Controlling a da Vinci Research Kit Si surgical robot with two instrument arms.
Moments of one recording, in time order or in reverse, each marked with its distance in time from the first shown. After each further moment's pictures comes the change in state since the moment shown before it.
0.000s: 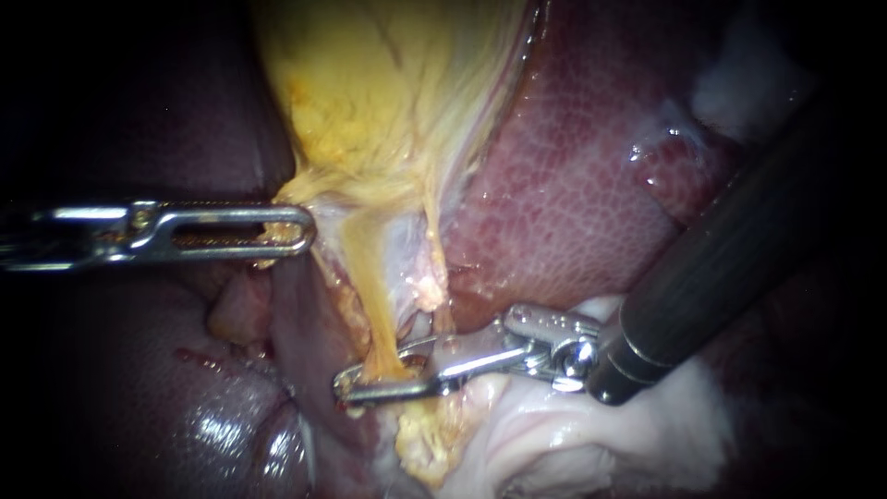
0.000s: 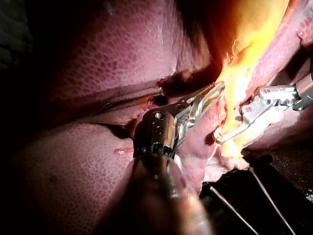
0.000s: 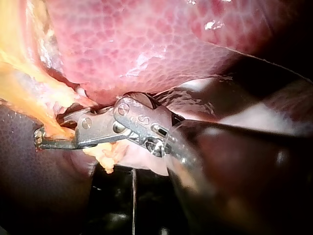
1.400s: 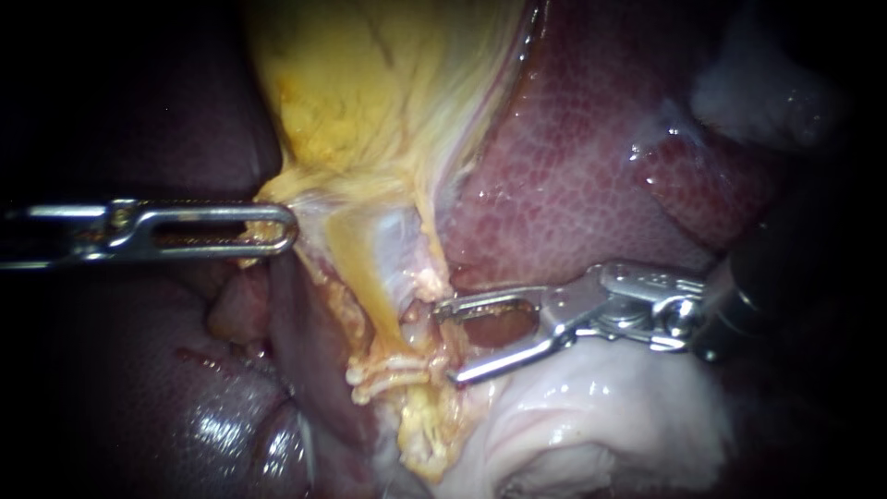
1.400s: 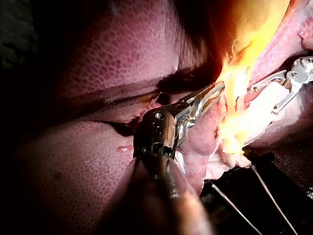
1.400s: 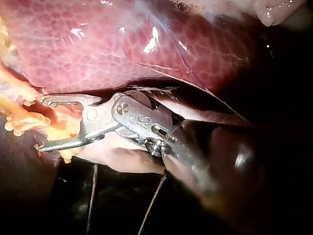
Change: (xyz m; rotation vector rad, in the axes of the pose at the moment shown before) right arm 0.009 -0.007 -0.015 -0.221 0.089 -0.143; left arm -0.001 0.000 -0.002 0.007 0.006 -0.003
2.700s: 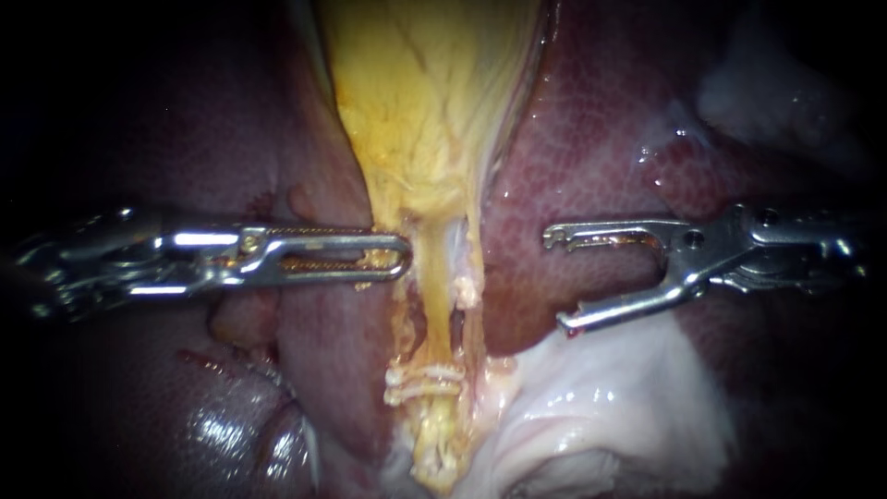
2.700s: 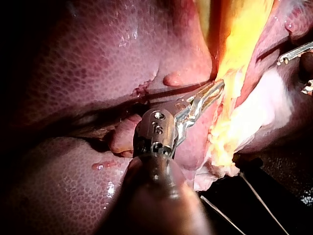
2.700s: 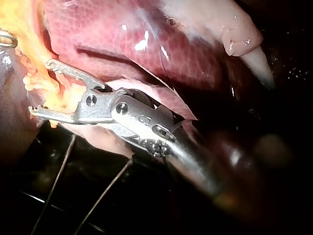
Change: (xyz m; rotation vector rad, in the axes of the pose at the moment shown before) right arm 0.006 -0.004 -0.006 -0.056 -0.005 -0.098; left arm 0.005 0.001 0.011 0.011 0.057 0.029
